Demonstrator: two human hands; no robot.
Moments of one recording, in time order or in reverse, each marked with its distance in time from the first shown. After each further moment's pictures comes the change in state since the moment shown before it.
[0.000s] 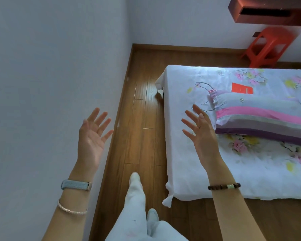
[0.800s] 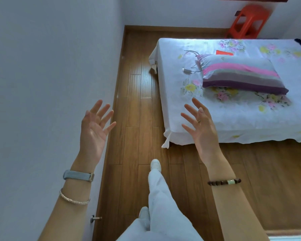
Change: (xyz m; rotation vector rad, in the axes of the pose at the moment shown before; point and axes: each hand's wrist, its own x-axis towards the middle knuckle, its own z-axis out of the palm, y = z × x) left_hand -0.333 -0.004 -0.114 0.007 -0.111 -0.038; right_hand -0.376 0.054 -0.010 -0.014 0.042 -0.033
